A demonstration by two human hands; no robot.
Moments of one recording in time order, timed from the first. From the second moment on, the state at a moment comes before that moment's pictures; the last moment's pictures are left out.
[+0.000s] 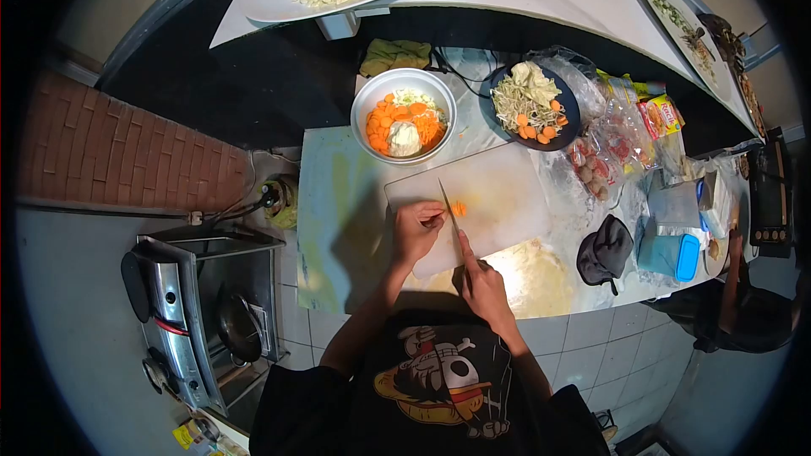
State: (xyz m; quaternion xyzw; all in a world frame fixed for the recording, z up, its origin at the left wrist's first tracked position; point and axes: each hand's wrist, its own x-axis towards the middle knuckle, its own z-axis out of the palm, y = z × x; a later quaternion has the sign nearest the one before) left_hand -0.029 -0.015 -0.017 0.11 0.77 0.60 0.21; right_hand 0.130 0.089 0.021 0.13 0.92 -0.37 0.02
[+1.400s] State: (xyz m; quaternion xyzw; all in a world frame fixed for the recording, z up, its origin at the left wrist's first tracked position) left_hand -0.027 -0.017 -0.003 0.22 0.79 0.55 0.17; right_hand 0.140 0.105 0.036 0.16 0.91 -0.37 -0.04
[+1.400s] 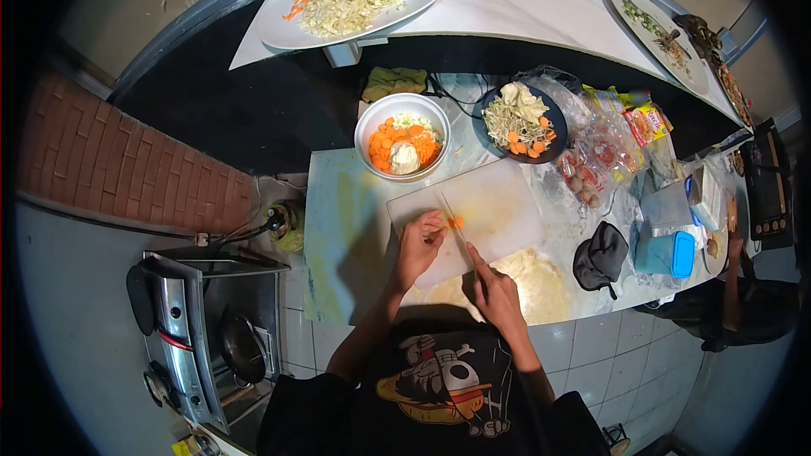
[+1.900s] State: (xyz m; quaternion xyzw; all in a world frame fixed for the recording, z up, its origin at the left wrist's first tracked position) left_hand -0.025 -0.009 0.010 0.27 0.82 0.50 0.13; right_hand 0.143 0.108 0.040 0.16 0.92 -0.34 -0.03
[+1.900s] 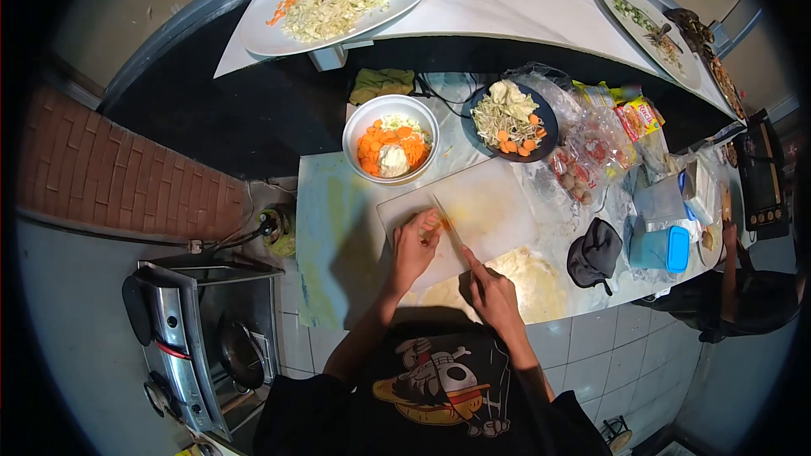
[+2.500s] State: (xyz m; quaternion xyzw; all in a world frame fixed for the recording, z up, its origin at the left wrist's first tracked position) left_hand -0.028 -0.022 0.032 0.41 0.84 0.33 0.12; right_hand 0.140 0.109 0.037 0.16 0.93 -0.34 -0.01
